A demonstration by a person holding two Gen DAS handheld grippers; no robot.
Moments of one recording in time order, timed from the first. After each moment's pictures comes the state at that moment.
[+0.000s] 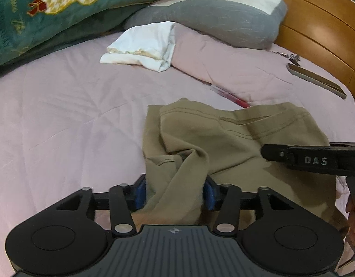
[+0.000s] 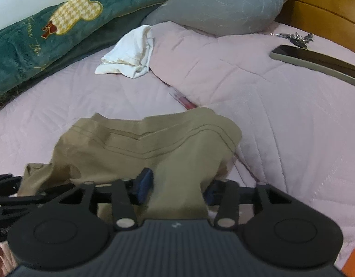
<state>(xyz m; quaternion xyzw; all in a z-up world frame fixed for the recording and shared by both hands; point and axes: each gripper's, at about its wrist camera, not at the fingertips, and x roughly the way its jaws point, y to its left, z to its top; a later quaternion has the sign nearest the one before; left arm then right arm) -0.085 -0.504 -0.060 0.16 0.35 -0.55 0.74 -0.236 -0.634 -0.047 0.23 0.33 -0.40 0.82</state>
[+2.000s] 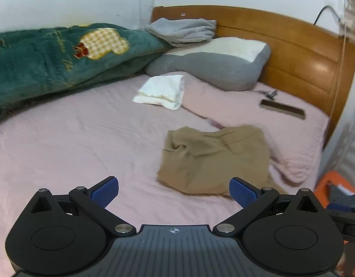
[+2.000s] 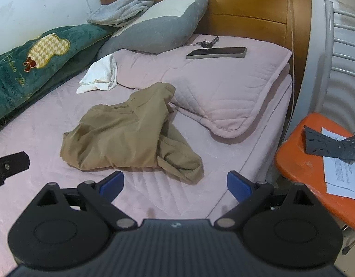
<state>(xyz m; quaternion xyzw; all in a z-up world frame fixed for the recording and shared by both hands) -0.146 -0.335 0.044 0.11 0.27 -0.54 0.79 -0.332 -0.450 0.010 0.26 0.26 -0.54 0.76</state>
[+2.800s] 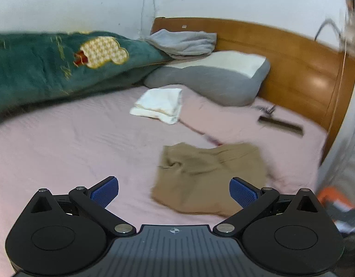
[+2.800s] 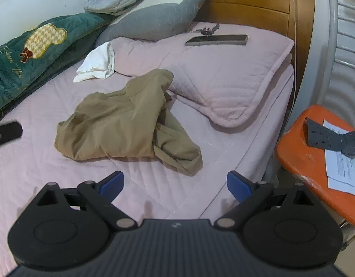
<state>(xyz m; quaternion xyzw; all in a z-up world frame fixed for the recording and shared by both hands) -0.148 -0.345 0.038 0.08 0.26 -0.54 0.80 -0.329 -0.465 0.000 0.27 0.28 -0.53 0.75</state>
